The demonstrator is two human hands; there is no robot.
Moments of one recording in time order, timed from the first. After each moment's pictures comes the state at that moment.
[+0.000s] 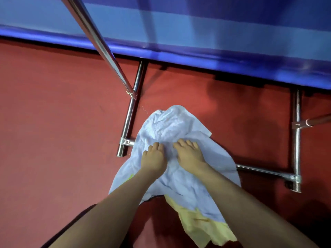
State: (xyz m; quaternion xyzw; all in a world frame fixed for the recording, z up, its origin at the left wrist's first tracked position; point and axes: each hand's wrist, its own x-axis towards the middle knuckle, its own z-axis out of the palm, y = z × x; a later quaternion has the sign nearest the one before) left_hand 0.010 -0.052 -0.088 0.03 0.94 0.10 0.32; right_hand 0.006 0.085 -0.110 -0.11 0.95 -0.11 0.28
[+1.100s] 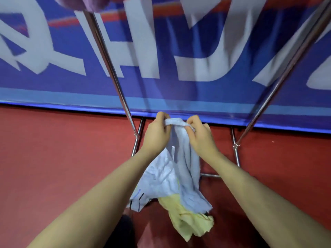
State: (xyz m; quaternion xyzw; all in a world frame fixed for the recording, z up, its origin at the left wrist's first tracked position) left_hand 0.047 0.010 0.284 0.07 0.90 0.44 -0.01; right_hand 0.072 0.159 0.253 -0.03 0.89 -0.43 -0.14
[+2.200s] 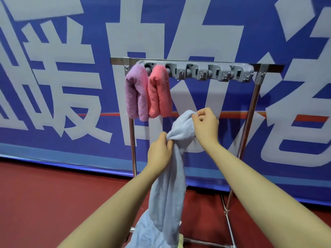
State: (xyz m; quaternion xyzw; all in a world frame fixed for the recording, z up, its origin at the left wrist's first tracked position) left_hand 0.111 -0.006 0.487 0.12 0.87 0.45 -0.19; right_hand 0.100 0.137 0.551 0.04 0.79 -0.51 -0.34
